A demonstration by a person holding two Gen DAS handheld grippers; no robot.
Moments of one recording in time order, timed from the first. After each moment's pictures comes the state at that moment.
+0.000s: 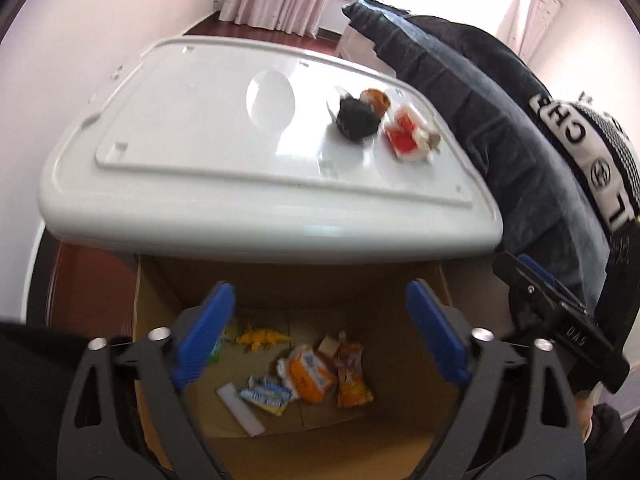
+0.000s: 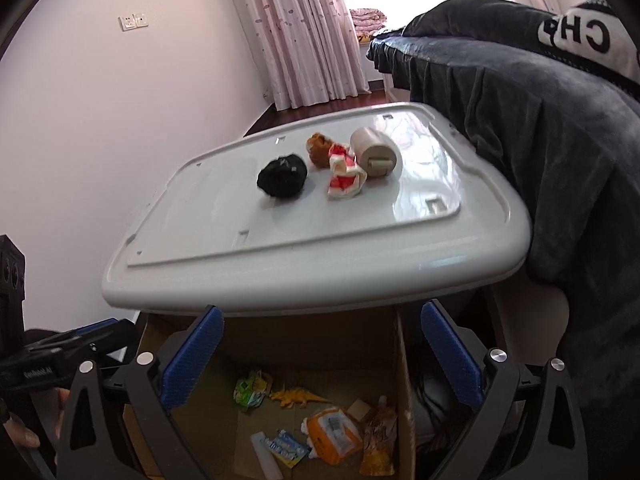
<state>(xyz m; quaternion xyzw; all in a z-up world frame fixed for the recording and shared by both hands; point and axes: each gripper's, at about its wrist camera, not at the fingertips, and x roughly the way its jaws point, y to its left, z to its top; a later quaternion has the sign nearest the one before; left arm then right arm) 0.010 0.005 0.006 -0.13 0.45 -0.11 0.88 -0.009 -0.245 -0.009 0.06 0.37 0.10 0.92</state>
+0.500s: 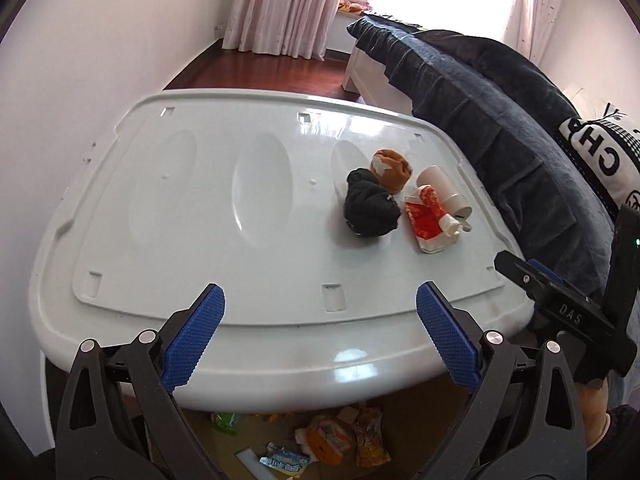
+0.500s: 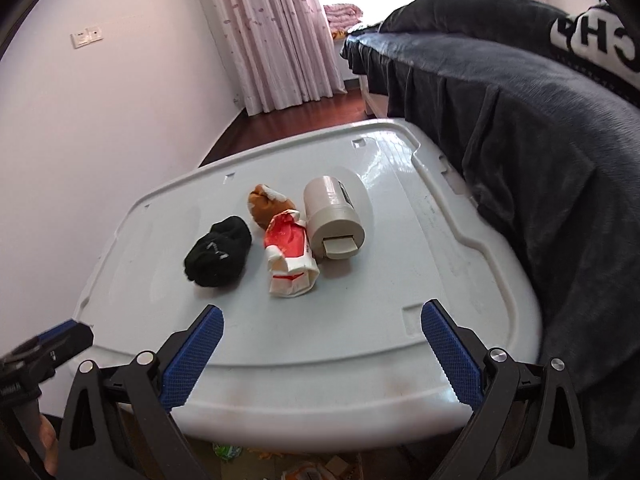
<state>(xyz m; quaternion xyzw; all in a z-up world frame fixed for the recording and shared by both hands) 0.113 -0.018 0.021 -0.09 0.43 -0.07 0.90 0.124 -0.269 -0.013 0.08 0.40 0.06 0.91</state>
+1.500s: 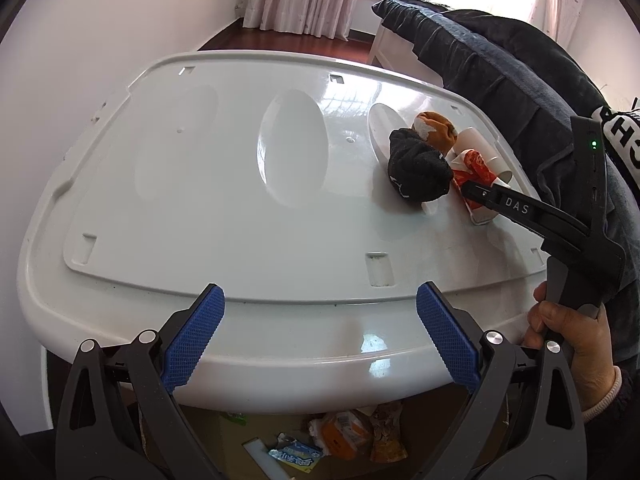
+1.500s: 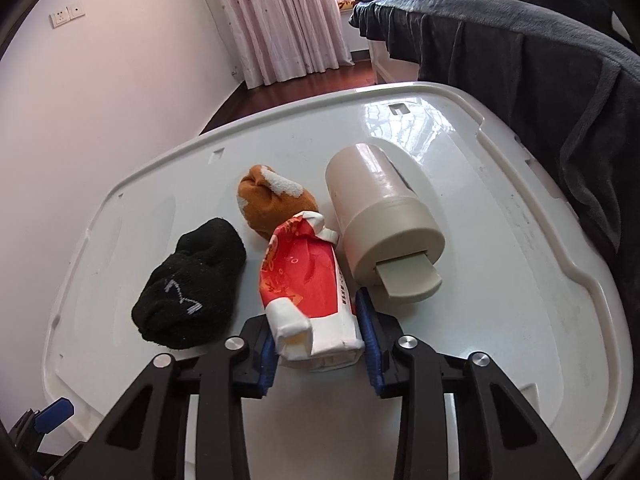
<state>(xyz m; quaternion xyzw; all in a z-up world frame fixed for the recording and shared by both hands) 0.111 -0.007 -0.017 -0.08 0.46 -0.04 0.88 0.194 -0.230 -0.055 0.06 0.43 0.07 0.90</state>
